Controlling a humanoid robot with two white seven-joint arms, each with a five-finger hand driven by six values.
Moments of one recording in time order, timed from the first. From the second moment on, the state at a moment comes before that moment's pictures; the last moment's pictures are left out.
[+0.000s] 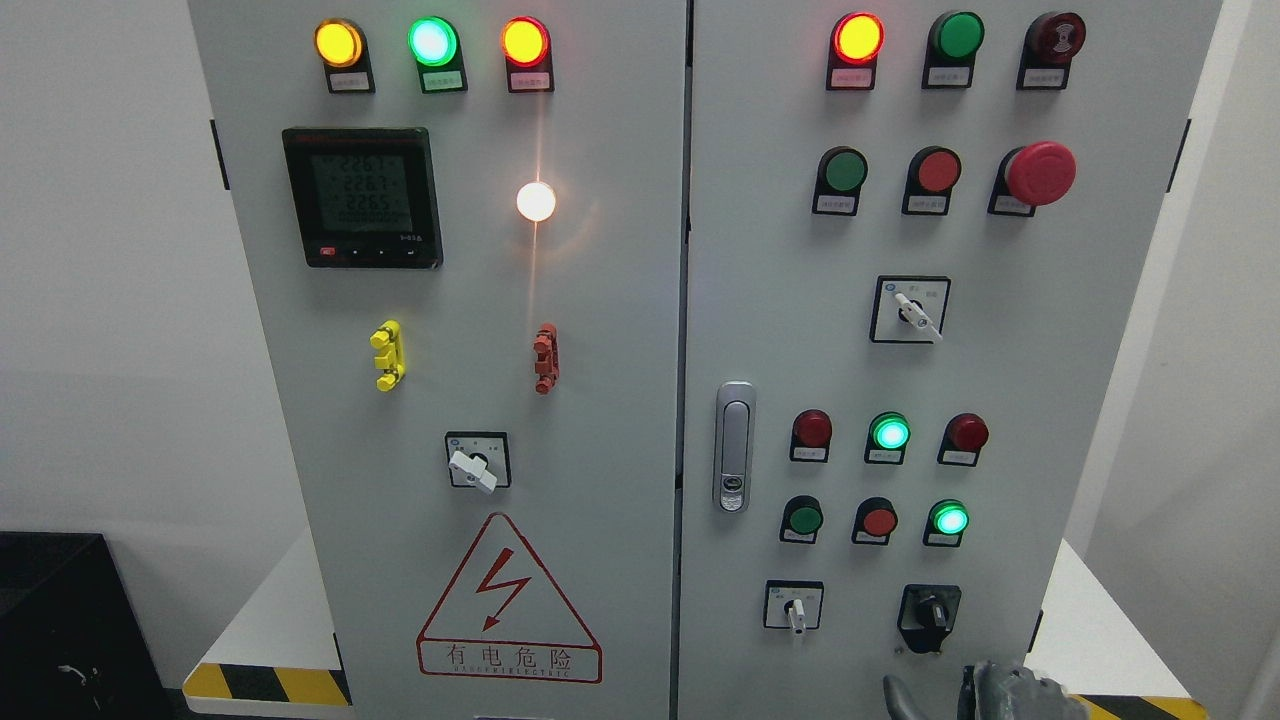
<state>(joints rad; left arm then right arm) 0.00 -0.10 -0.14 0.00 0.10 -0.06 0.15 -0.17 0.12 -0.13 -1.64 1.36 0.17 0.00</state>
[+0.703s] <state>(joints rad) 0.00 -0.10 -0.14 0.00 0.10 -0.06 0.15 -0.23 0.12 -0.15 -1.63 1.37 0.17 0.02</state>
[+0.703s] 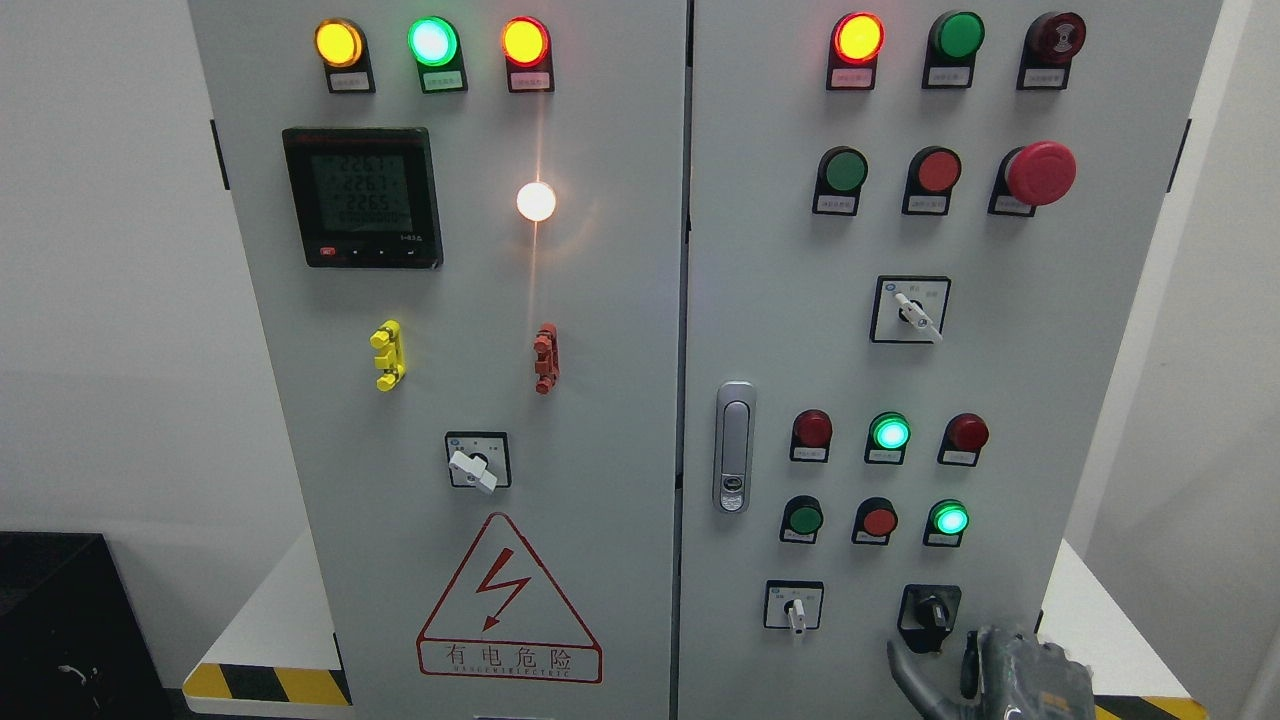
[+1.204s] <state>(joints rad) 0.00 -0.10 -0.14 0.00 0.10 -0.06 0.15 -0.25 0.12 -0.17 -1.60 1.38 0.17 0.02</state>
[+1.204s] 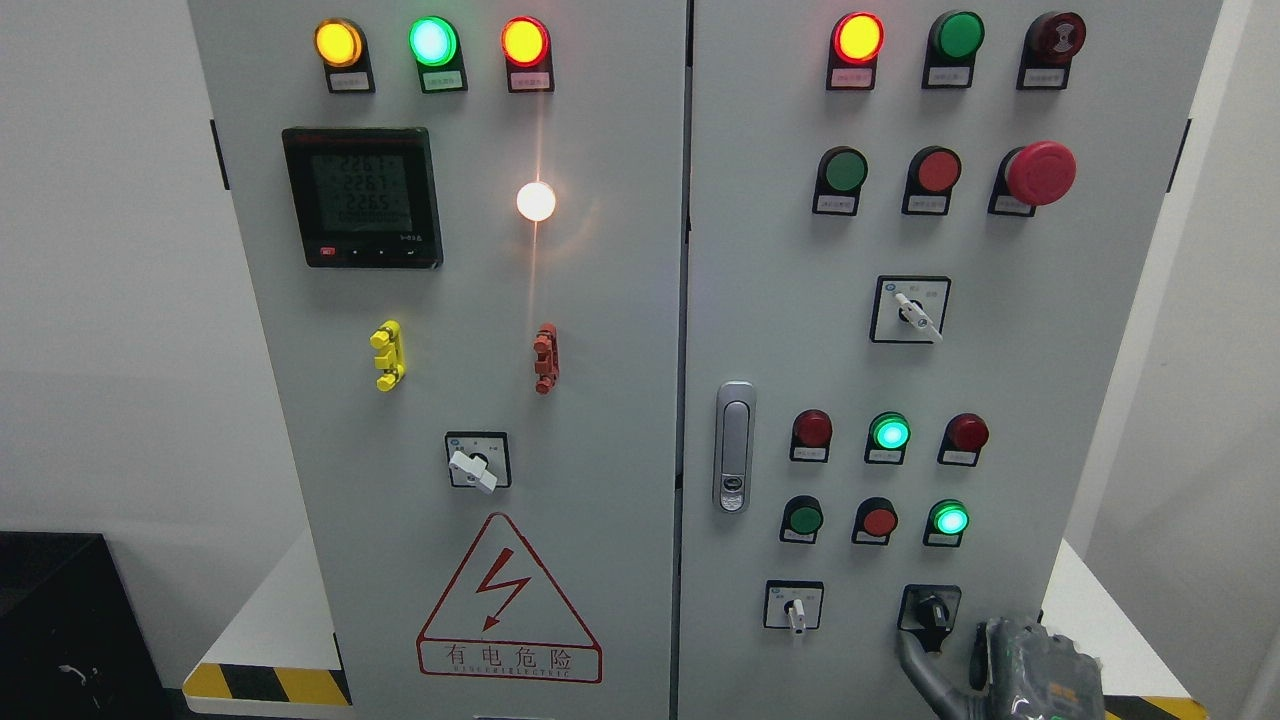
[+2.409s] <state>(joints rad) 0.00 -0.10 -0.14 0.00 0.10 -0.06 0.15 -0.26 0.10 -0.19 -1.57 1.38 0.16 0.01</state>
